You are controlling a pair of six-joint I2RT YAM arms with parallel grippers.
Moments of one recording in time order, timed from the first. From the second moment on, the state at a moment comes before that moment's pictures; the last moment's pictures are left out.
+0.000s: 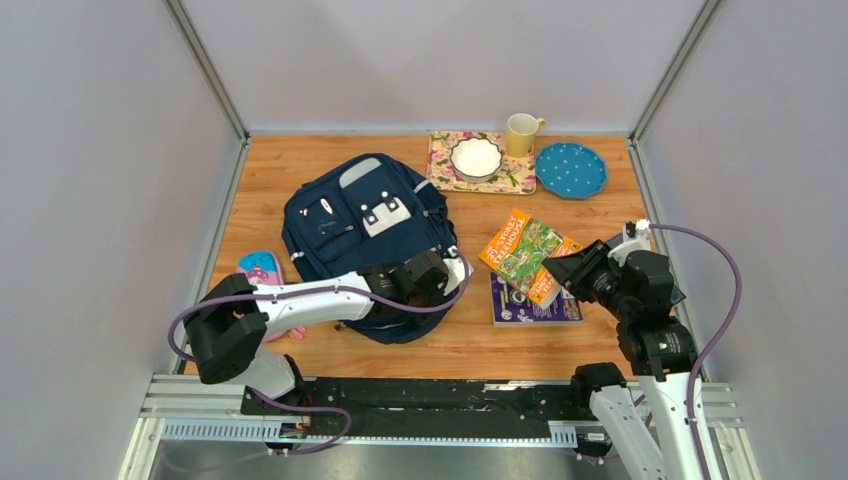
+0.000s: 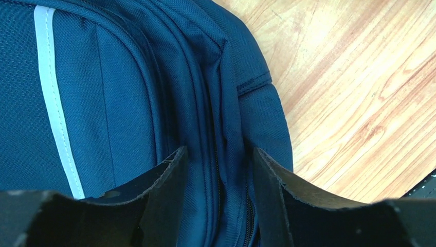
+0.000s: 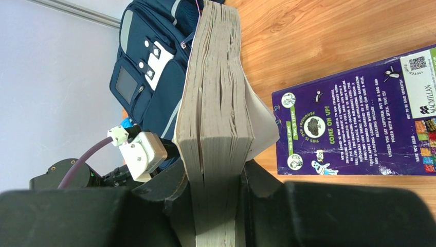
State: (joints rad) left arm -1.06 1.49 0.91 -0.35 -0.16 0.03; right arm 0.13 0.49 0.75 -0.67 -0.25 0.81
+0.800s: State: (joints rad) left arm -1.01 1.37 1.12 -0.51 -0.26 -0.03; right arm 0.13 0.46 0.70 -0.67 -0.30 0.83
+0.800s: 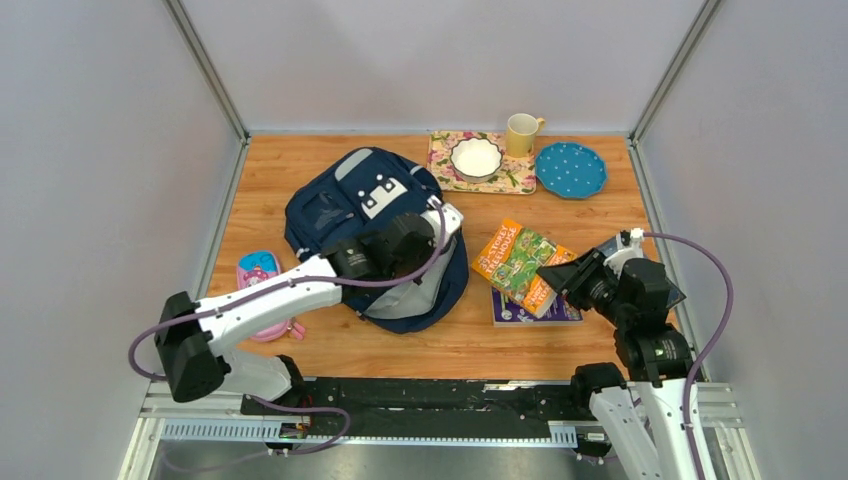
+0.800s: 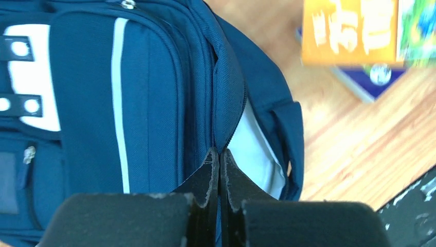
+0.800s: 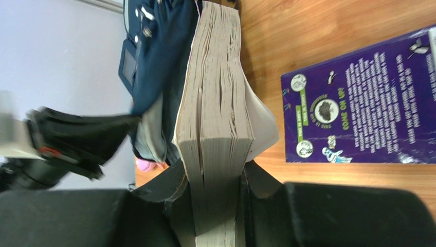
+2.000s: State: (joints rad) left arm -0.95 1.14 1.13 -0.52 -0.32 -0.16; right arm 0.54 0.92 0.52 0.05 -0.45 1.24
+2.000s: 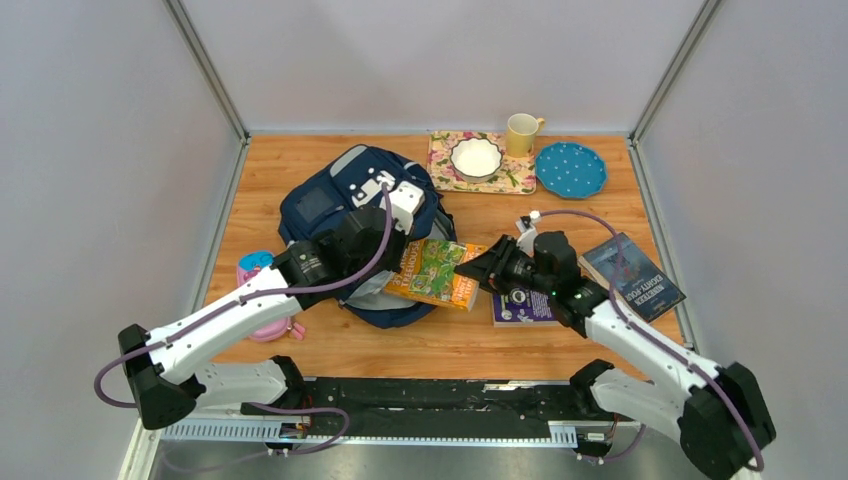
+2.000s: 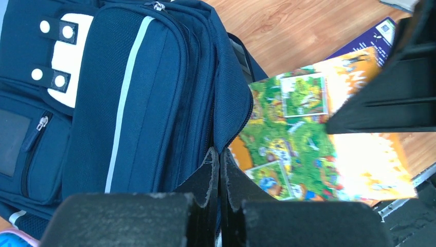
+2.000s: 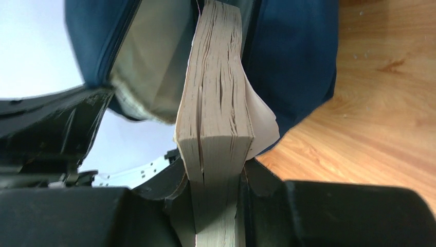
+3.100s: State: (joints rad) left arm -0.93 1.05 1.17 -0.57 -0.35 -0.29; right arm 0.99 1.85 1.14 0.32 0.57 1.48
